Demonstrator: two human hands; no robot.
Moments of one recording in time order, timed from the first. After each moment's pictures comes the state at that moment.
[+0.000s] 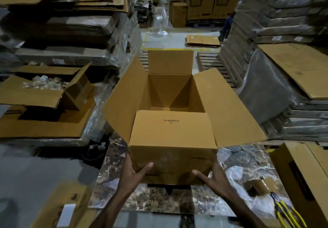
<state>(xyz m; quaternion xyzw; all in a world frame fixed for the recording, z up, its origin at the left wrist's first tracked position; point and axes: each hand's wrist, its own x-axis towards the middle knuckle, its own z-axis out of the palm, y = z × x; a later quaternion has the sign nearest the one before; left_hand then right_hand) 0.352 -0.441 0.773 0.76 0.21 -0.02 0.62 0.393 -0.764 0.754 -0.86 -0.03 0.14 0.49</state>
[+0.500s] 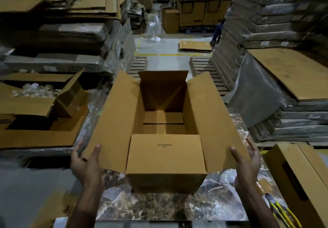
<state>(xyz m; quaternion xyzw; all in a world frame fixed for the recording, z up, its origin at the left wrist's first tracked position) 0.386 -0.376 0.822 0.59 0.38 0.35 0.62 0.418 -0.796 0.824 -0.62 0.25 -0.19 0.71</state>
